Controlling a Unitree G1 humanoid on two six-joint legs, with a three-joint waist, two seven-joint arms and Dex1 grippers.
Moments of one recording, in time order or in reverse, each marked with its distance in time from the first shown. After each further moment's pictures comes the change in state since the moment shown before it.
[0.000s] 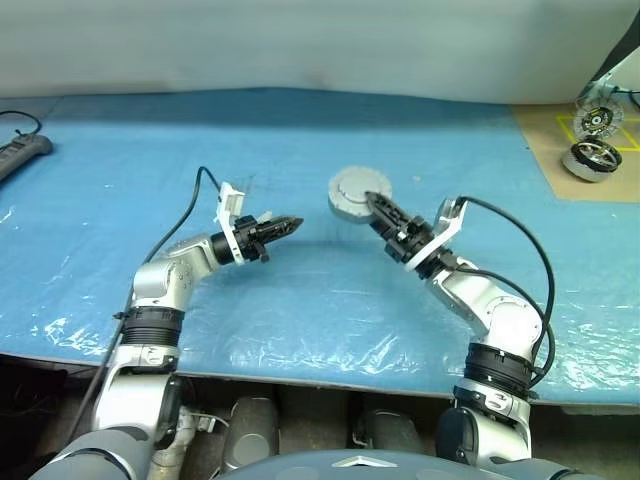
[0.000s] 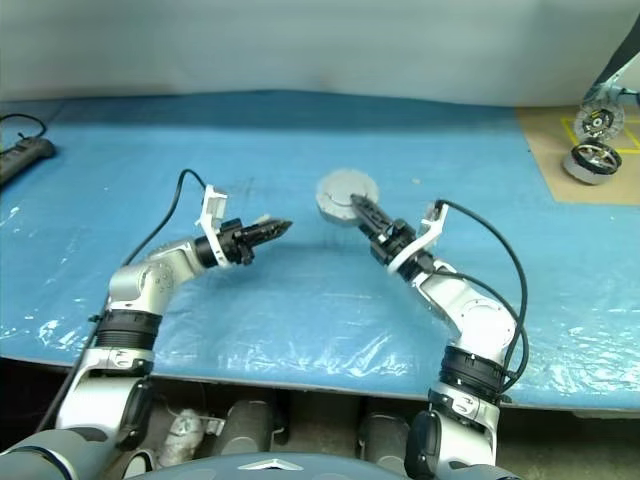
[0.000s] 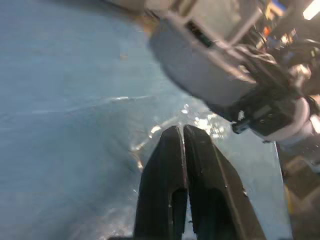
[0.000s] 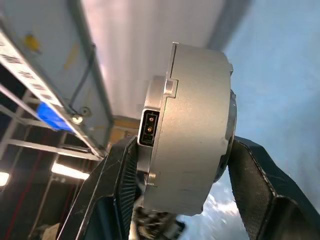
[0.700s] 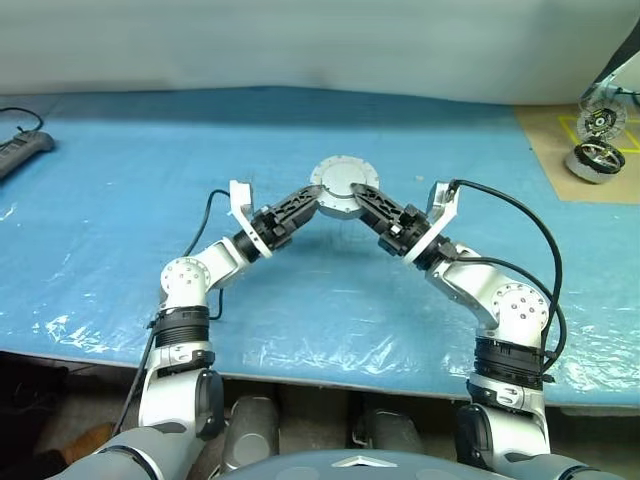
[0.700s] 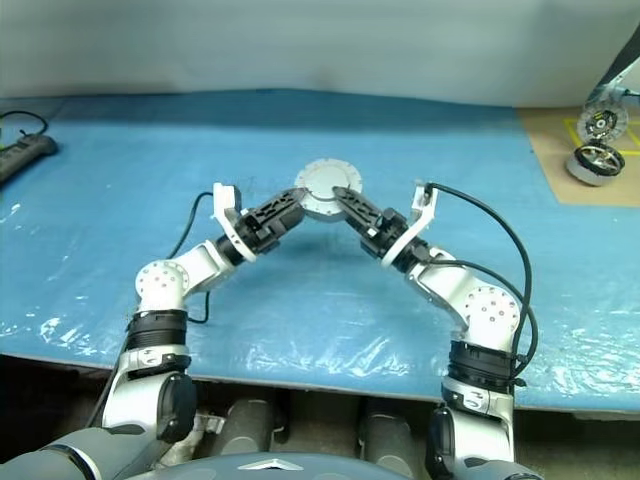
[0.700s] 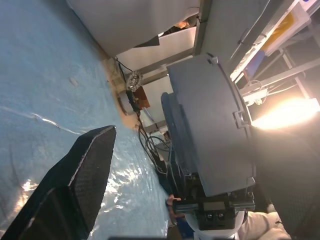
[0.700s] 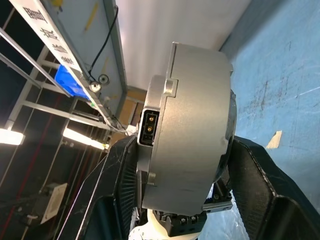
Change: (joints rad) left arm -0.034 -0.217 0.215 -0.032 -0.423 0.392 0.345; right arm -0.005 -0.122 0.161 -0.037 0.176 -0.038 -0.082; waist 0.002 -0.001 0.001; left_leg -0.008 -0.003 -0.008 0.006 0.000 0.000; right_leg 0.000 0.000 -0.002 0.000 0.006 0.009
